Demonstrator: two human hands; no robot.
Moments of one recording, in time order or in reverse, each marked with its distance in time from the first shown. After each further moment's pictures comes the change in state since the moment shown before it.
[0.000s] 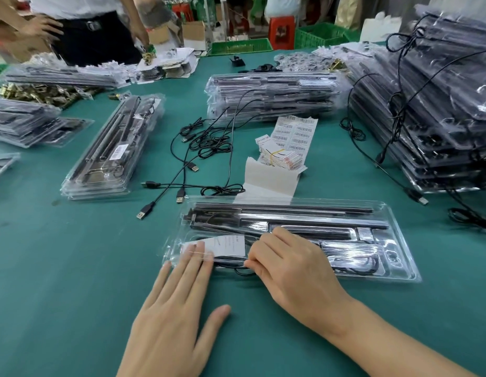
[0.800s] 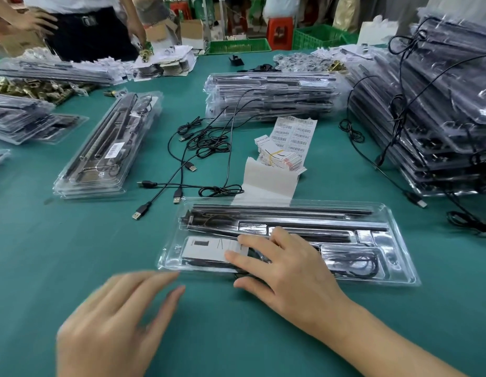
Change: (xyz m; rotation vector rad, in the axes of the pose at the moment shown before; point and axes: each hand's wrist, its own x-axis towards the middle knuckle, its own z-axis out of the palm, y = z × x) left_hand -0.006 -0.032 -0.024 -0.036 0.407 -0.059; right_hand 0.000 0.000 0.001 -0.050 -0.124 -0.022
